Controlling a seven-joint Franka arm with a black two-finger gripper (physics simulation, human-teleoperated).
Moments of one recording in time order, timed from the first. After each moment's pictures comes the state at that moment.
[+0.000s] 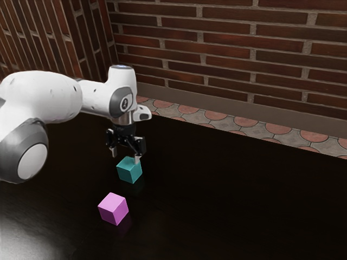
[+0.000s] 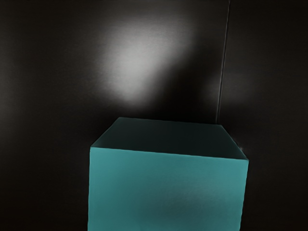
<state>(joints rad) -0.43 0.55 0.53 -1.69 -0.23 1.98 0.10</state>
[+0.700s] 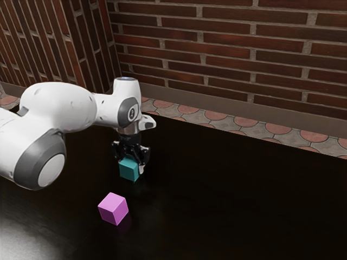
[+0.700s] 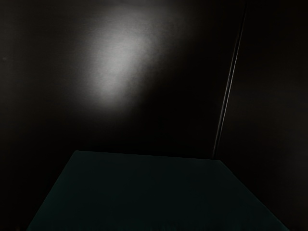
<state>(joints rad) -0.46 0.64 0.58 -1.66 -0.35 2.00 0.08</state>
